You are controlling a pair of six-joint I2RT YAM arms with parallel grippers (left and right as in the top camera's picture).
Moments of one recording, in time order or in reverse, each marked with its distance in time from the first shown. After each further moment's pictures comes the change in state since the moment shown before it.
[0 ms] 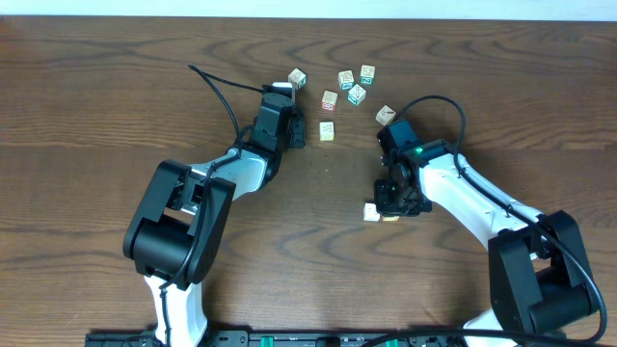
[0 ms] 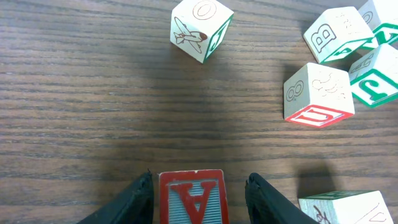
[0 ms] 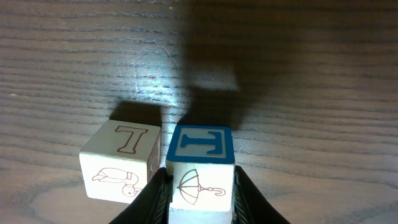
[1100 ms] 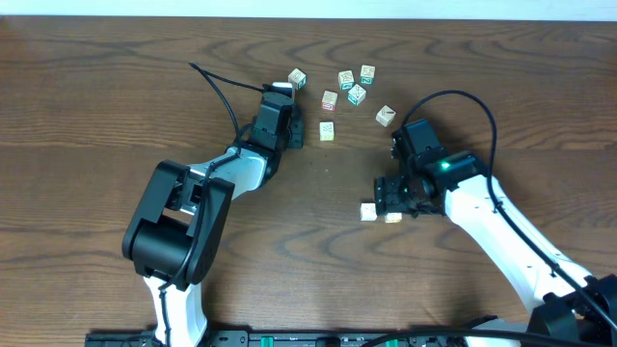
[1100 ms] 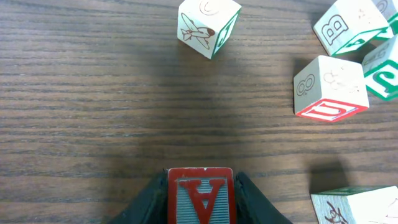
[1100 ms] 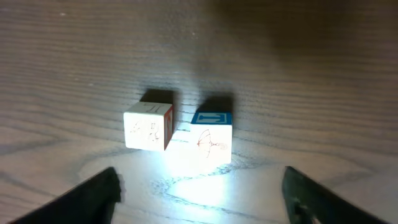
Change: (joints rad) left arm 0.003 -0.003 0.011 -0.054 0.002 0.026; right arm -0.003 -0.243 -0.026 -0.030 0.015 -0.003
